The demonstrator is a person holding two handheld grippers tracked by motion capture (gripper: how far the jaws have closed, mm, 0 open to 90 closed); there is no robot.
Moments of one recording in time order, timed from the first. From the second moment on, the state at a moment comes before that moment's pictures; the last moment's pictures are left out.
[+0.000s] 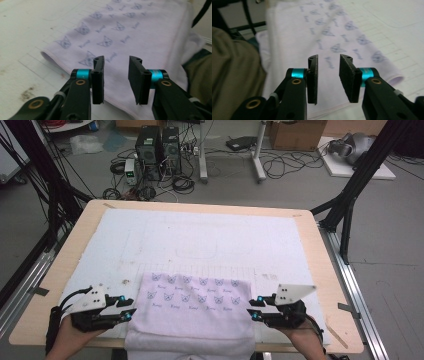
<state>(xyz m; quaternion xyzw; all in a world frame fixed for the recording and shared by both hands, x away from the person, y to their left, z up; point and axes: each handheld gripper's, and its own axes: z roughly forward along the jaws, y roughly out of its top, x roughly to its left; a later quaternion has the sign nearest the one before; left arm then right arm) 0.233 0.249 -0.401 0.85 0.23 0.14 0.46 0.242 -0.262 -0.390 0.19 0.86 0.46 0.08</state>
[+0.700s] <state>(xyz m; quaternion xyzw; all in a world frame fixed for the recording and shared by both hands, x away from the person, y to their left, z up) 0.340 0.235 -0.437 0.84 0.33 0.12 0.41 0.343 -0.260 -0.434 0.29 0.87 0.40 0.07</state>
